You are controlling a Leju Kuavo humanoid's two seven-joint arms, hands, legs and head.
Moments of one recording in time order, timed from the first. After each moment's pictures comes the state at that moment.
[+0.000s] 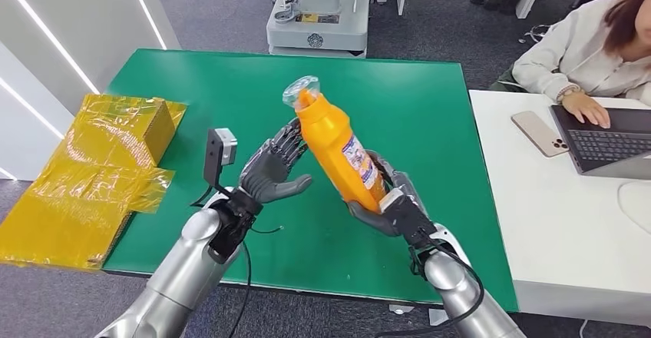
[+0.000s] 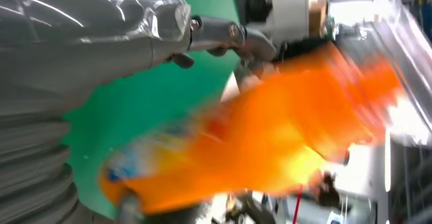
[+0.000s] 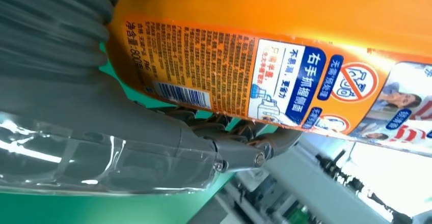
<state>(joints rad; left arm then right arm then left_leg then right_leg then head) -0.47 -0.07 -0.45 -1.21 0.34 -0.26 -0.22 -0.44 -0.05 0.58 -1.14 0.17 -0.07 -0.39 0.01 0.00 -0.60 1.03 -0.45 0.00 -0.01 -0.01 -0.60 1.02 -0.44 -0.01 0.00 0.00</state>
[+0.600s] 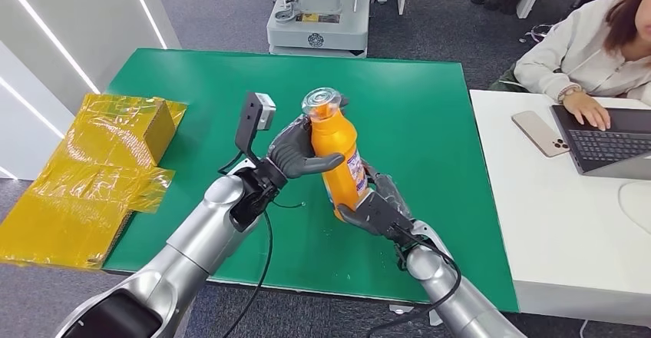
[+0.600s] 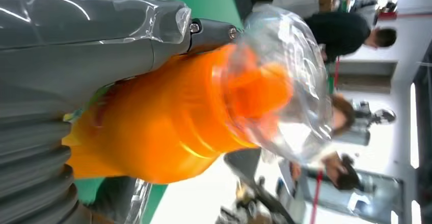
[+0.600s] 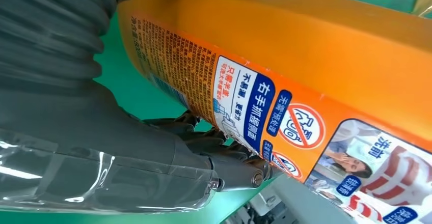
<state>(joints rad) -0.69 -0.12 -0.58 -1.01 0.39 -0.26 -0.20 -0.53 0.01 0.66 -0.88 0.22 -0.09 -0.39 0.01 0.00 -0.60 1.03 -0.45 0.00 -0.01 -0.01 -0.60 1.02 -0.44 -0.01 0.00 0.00</state>
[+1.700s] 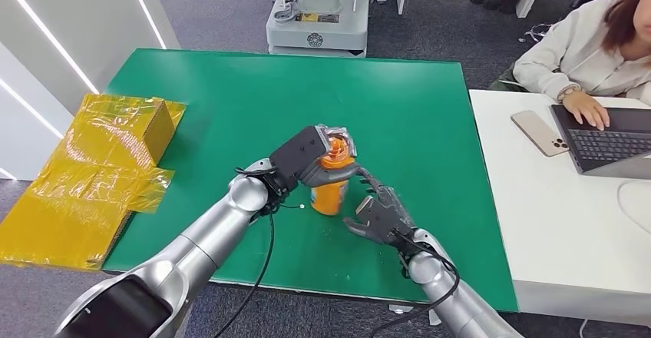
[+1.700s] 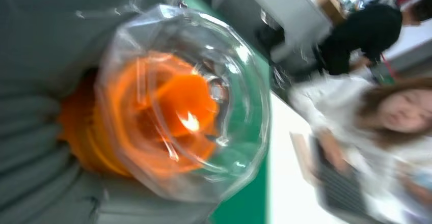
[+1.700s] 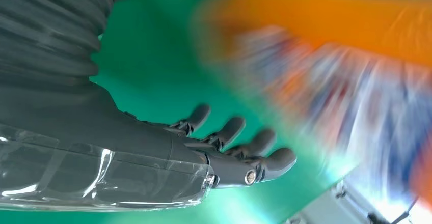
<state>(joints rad) -0.76 -0.12 -0.66 -0.85 -0.10 -0.10 -0.34 -0.53 0.01 0.64 -0.76 0.21 -0.11 -0.42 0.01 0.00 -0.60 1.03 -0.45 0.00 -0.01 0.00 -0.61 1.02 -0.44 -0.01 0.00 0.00</state>
